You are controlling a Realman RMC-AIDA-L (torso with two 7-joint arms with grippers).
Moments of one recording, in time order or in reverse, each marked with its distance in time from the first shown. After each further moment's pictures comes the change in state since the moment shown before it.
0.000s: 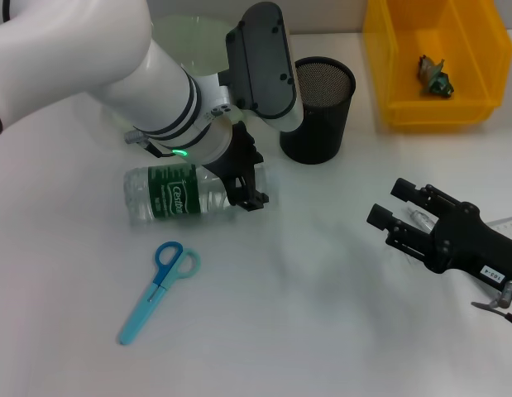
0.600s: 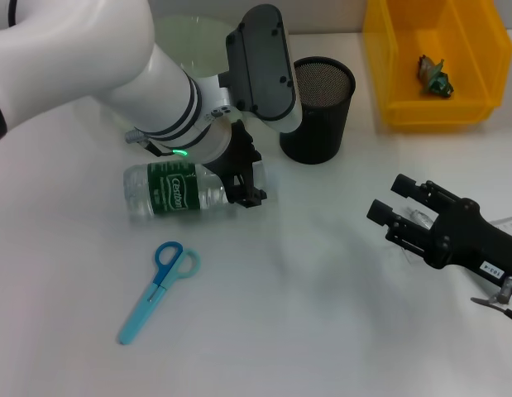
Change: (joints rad) left arm -0.013 0.000 0.013 -0.038 0.003 -0.039 0.000; right arm 0.008 0.000 0.006 0.001 0.003 0.006 0.000
